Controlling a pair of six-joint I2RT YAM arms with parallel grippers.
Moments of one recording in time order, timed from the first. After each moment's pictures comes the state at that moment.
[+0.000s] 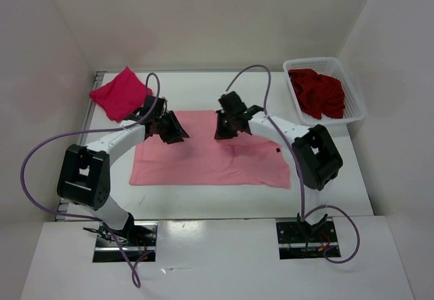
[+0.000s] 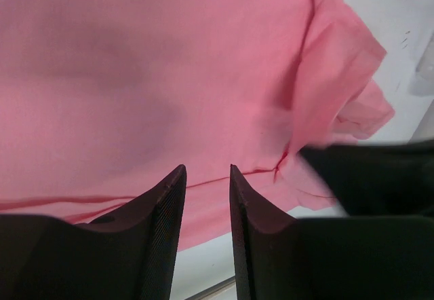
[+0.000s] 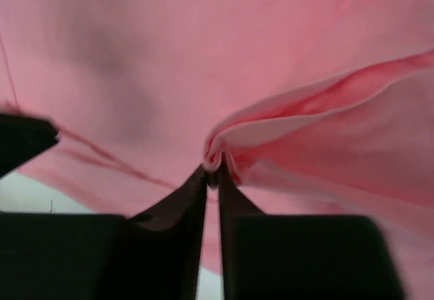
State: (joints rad) left arm -0.26 1.59 1.04 -0.38 0.29 -0.78; right arm 0.58 1.85 1.34 -0.41 -0.10 0.62
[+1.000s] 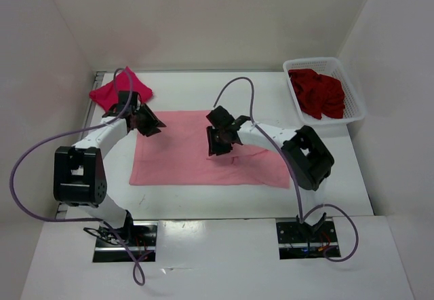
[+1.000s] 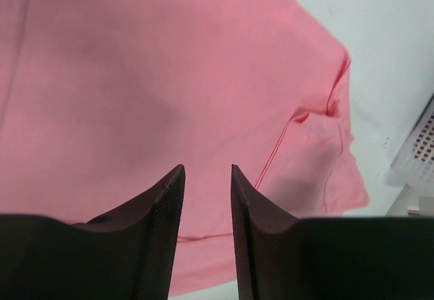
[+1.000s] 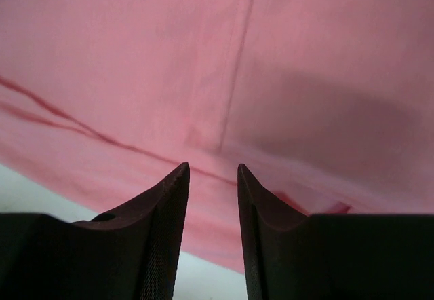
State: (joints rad) left arm -0.03 1.59 1.05 -0.38 0.25 -0.78; right arm 0.74 1.89 1.30 -0.47 -0.04 0.59
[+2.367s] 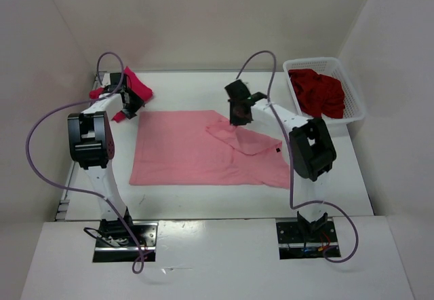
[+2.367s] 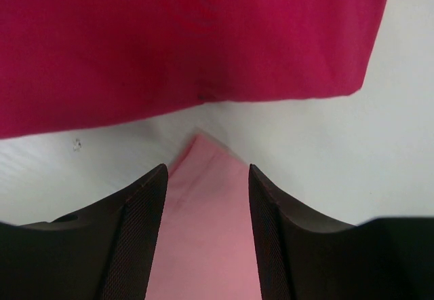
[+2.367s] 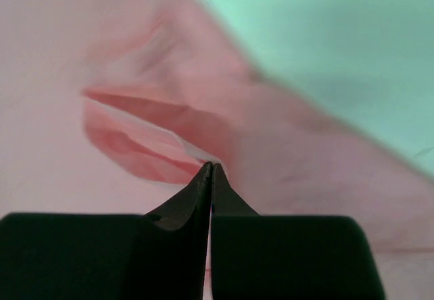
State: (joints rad) left arm 0.13 2.06 1.51 -0.38 -0.03 -0.76; right arm 0.60 1.96 1.51 -0.57 0.21 0.48
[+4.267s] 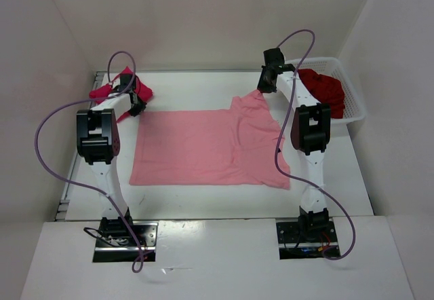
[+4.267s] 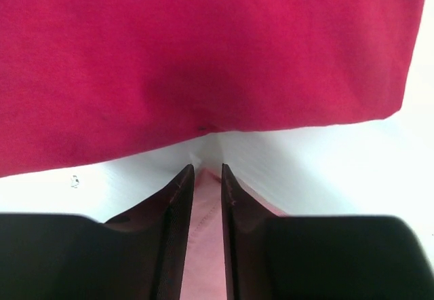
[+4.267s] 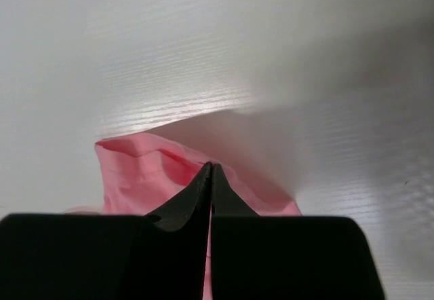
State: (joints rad) left arm 0.07 2.16 1.57 -0.35 -0.19 -0.67; right arm 0.17 2.35 2.13 -0.67 0.10 0.43
